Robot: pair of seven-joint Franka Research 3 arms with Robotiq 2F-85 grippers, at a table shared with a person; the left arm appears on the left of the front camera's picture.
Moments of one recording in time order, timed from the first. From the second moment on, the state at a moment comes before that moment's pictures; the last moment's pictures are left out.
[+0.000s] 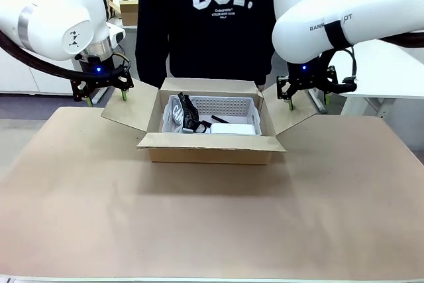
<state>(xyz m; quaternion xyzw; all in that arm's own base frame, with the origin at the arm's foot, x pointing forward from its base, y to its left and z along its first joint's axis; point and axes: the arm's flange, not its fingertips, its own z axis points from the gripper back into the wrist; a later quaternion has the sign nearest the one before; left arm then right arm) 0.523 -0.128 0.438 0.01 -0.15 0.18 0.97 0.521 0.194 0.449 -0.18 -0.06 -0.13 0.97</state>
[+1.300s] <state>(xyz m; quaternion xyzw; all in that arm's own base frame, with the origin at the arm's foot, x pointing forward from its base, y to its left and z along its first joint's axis) 0.501 -0.121 0.491 -0.07 -0.16 0.16 0.97 0.502 0.202 0.506 -0.06 -0.08 -0.09 0.99</state>
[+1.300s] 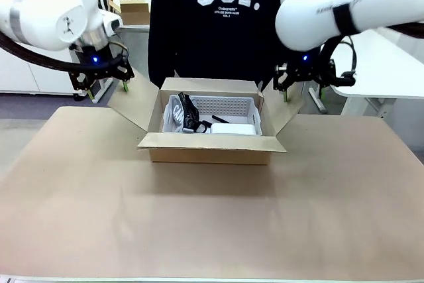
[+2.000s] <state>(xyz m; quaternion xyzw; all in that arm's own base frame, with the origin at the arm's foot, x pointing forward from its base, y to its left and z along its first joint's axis) 0.327 0.025 0.540 -0.55 -0.22 0.05 0.80 0.346 0.011 0.582 0.45 -0.18 0.02 0.87</state>
